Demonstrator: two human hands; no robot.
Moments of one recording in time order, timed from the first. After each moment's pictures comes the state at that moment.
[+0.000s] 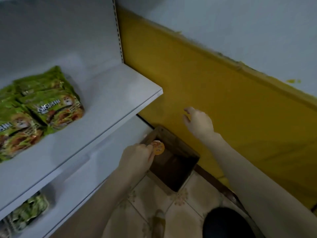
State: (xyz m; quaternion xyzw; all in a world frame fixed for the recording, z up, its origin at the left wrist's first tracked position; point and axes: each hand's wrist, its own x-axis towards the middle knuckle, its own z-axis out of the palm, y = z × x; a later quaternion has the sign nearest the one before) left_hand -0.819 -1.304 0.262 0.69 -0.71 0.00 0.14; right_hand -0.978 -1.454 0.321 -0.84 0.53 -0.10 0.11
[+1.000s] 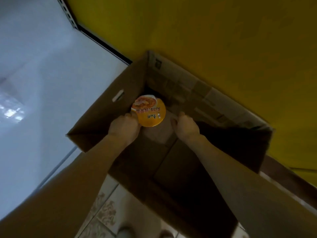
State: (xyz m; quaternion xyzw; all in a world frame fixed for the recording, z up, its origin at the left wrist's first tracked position) left_hand -0.775 -1.545 -0.324 0.74 -0.64 -0.16 -0.11; right_hand -0.948 -1.603 -0.325 -0.67 0.66 0.08 0.33
